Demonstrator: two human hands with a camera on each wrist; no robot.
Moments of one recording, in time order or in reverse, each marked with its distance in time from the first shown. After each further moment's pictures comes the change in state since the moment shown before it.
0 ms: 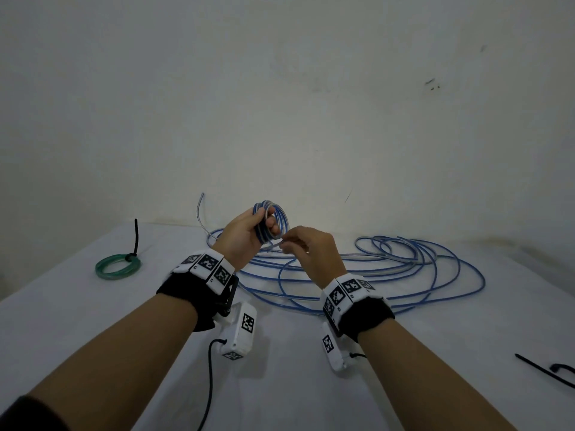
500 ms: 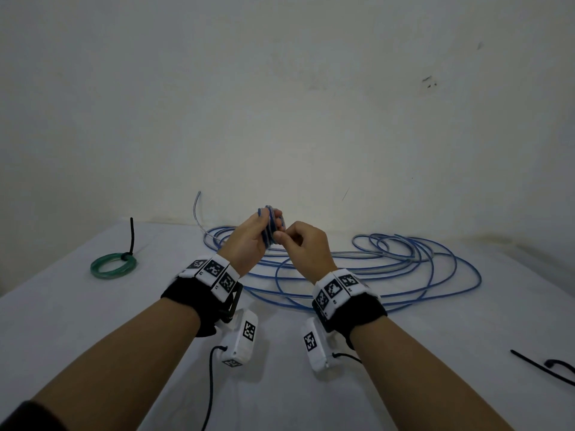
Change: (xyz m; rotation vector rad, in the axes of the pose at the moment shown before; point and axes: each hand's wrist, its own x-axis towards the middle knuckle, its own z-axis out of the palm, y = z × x) left_hand 0.002 -0.017 0.004 0.049 -0.032 -0.009; right_hand 0.006 -0.005 0.009 0.086 0.063 0.266
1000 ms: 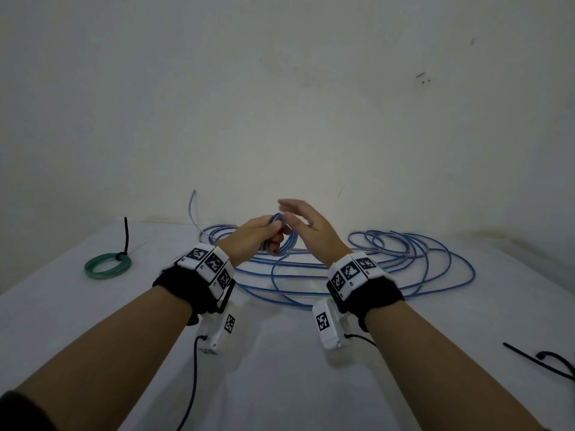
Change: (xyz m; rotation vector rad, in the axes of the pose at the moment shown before) left_hand 0.001 0.007 0.005 0.529 -0.161 -0.079; right_hand 0.013 -0.008 -0.033 0.181 -0.202 0.046
